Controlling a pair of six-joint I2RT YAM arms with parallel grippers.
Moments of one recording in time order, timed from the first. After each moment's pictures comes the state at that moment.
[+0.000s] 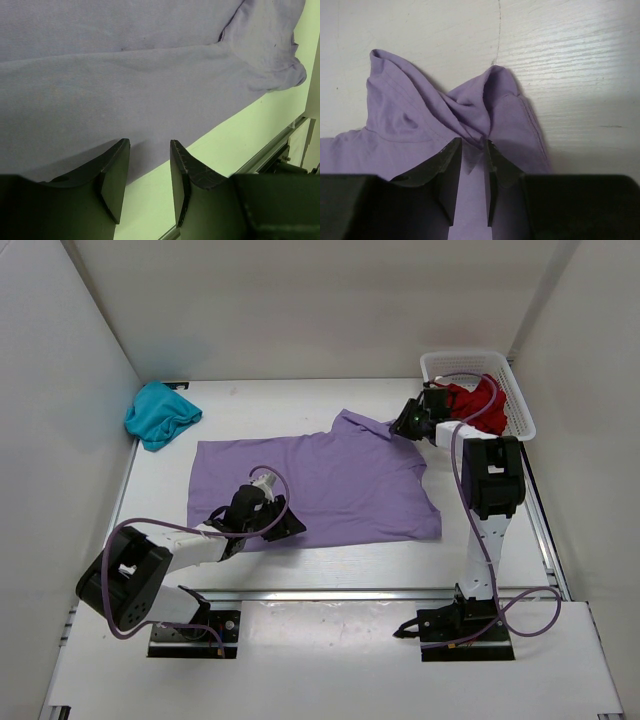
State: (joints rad) left arm -0.57 1.36 0.41 0.29 0.24 -0.79; right arm 0.07 2.15 1.47 -0.01 -0.24 0.51
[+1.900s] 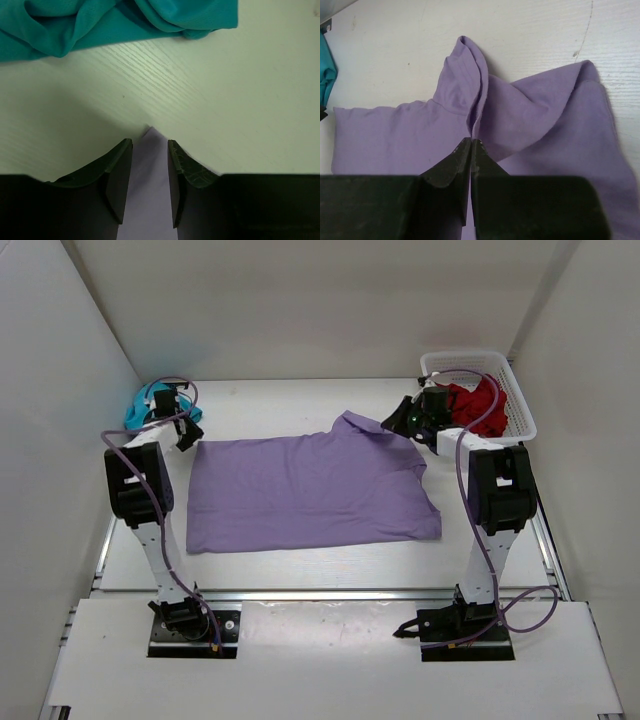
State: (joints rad) left arm 0.16 2.08 1.47 -0.23 -0.05 -0.56; right arm 0.12 1.98 1.32 0.13 -0.36 0.53
